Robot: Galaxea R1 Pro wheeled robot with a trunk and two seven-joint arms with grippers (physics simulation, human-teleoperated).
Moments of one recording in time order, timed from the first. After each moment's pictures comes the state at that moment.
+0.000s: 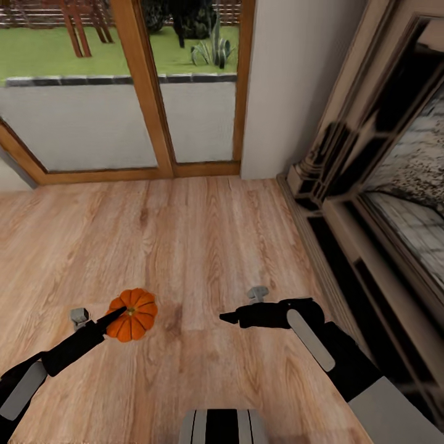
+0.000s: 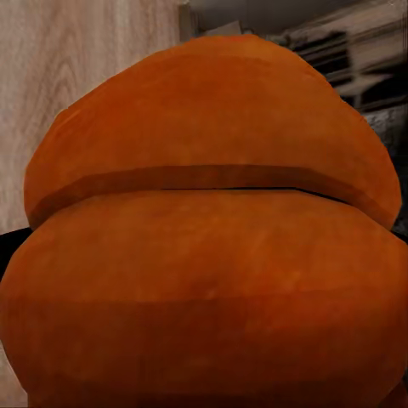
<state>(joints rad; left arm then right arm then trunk) -0.40 0.40 0.08 -0.87 0.90 0.50 -1.05 -0.64 -0.15 0.48 -1.27 -0.67 0.88 0.24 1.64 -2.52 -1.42</state>
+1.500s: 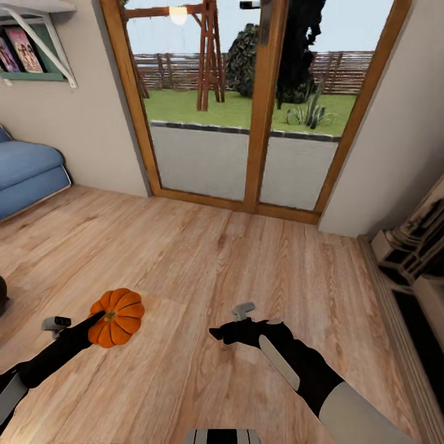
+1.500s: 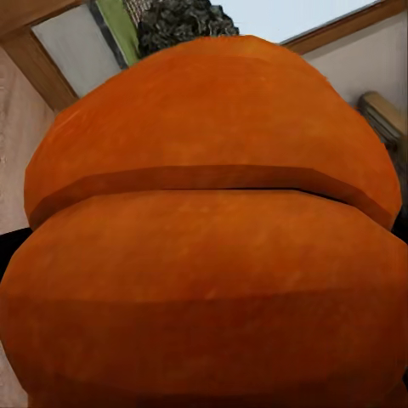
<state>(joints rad) -0.40 0.43 0.13 -0.77 0.90 0.53 -1.35 -0.64 -0.02 0.62 -0.97 -0.56 0.54 0.10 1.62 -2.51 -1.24</state>
